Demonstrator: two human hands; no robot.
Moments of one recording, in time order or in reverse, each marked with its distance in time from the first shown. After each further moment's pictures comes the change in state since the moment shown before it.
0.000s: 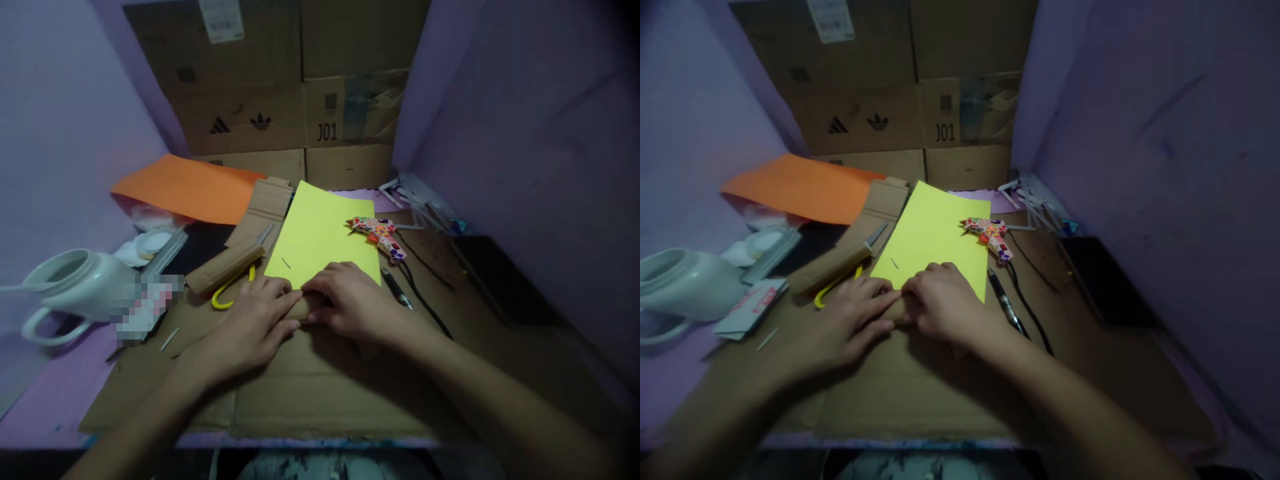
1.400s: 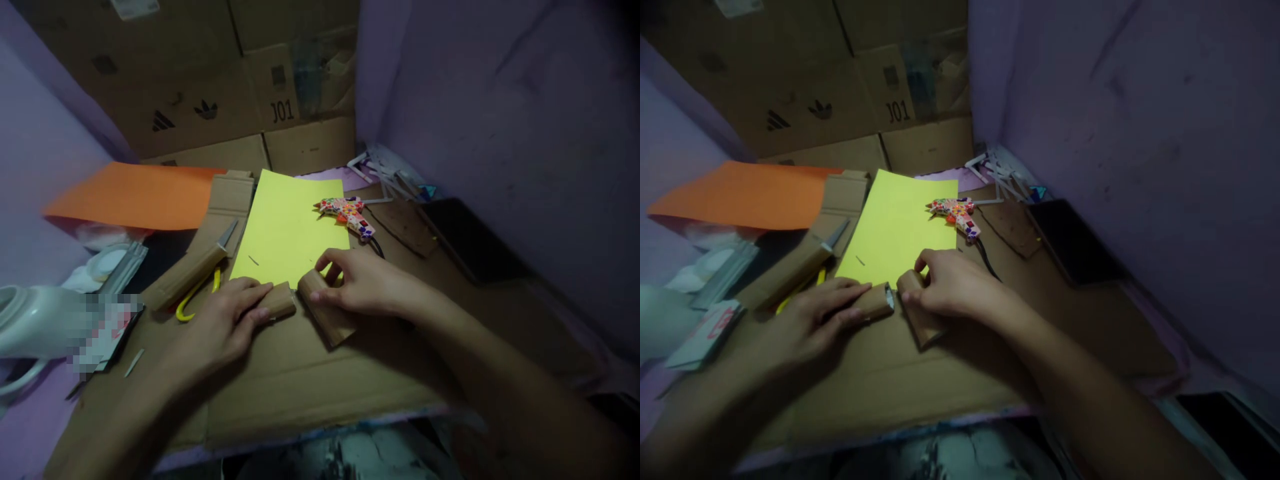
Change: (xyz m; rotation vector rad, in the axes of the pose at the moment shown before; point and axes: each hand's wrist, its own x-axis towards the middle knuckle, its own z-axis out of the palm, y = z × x) left_hand 0.016 0.000 0.005 -0.201 0.057 -0.015; right_hand -0.038 0.041 -0.011 0.372 0.015 0.468
